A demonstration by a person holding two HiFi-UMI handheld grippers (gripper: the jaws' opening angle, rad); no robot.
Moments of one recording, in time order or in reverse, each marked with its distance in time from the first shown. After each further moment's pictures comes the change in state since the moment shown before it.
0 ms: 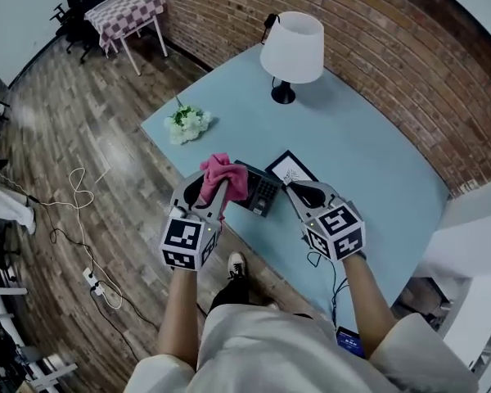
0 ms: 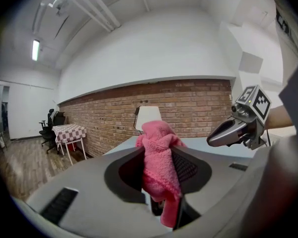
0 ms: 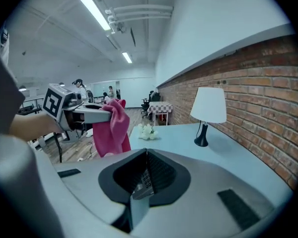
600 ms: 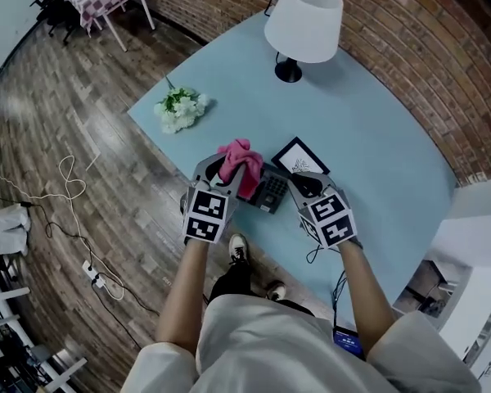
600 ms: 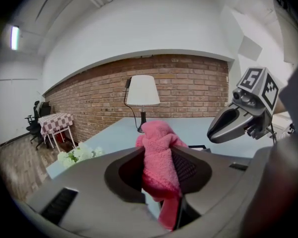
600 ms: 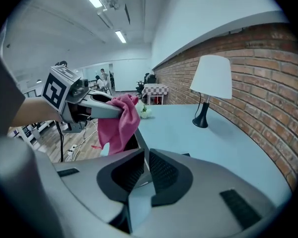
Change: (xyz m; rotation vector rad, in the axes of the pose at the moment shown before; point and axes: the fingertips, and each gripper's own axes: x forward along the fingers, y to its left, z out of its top) left arm 0.103 0.014 -0.092 0.039 0.194 -0.143; right arm 0.086 -0.029 -0.065 0.005 0.214 -0.063
